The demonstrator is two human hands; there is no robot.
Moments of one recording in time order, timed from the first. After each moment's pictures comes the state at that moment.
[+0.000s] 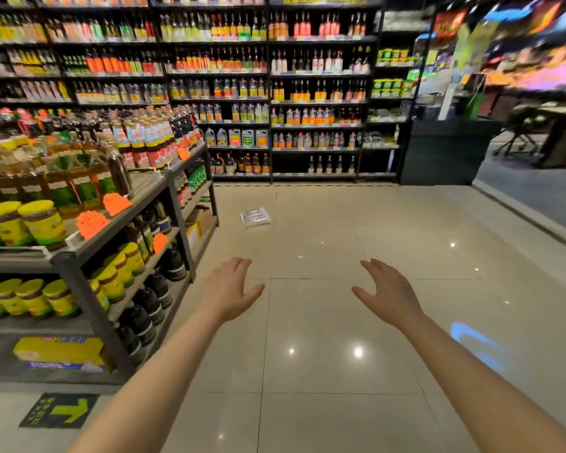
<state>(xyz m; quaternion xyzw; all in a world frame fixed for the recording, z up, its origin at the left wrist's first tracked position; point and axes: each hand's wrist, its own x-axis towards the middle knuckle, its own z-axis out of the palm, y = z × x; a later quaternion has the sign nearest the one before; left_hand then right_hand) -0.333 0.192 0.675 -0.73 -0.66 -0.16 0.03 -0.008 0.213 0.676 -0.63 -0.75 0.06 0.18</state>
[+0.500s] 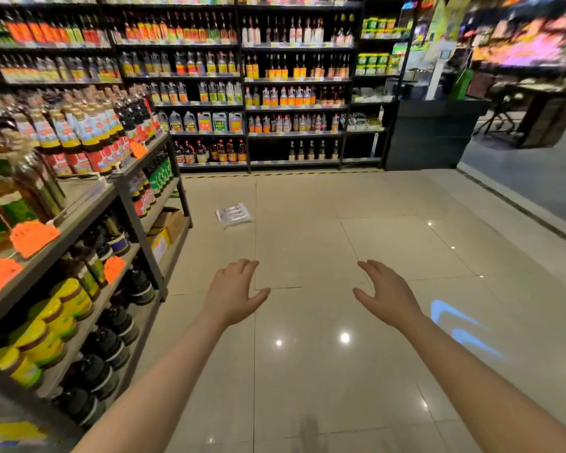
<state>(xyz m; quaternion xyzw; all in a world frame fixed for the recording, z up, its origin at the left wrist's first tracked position) -0.347 0.453 0.652 -0.78 -0.62 -0.12 0.01 -0.027 0.449 0.655 -0.66 -0.73 0.09 0.15</state>
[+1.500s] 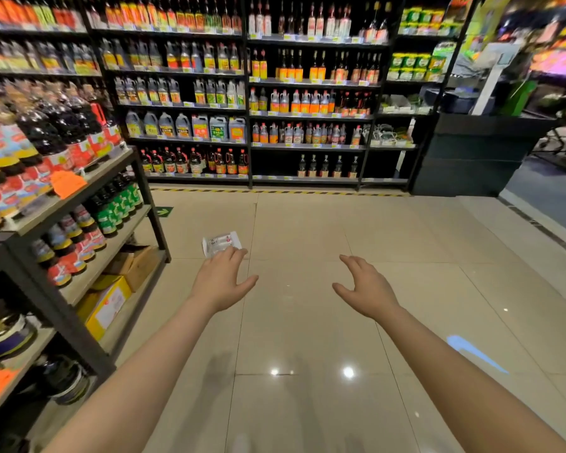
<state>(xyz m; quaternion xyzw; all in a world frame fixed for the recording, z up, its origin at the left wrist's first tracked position) -0.346 1.034 0.645 -0.75 -0.65 -0.14 0.02 -0.037 1.054 0.639 -0.62 -0.77 0.10 0.15</state>
